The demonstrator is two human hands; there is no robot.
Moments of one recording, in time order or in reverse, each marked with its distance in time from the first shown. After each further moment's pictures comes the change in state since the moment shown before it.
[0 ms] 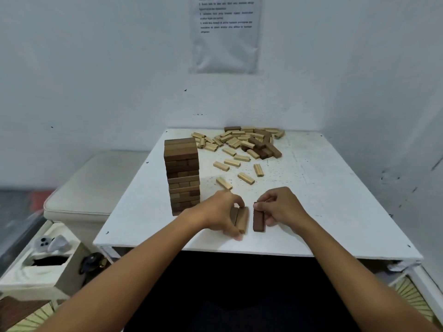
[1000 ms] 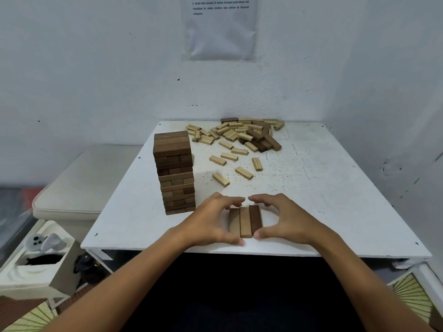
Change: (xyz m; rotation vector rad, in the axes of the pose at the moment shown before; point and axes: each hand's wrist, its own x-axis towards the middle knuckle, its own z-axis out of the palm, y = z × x) left_hand -0.021 -0.013 0.024 -0.249 0.154 0.120; right_hand -0.017 0.013 -0.016 -0.373 -0.312 -0.167
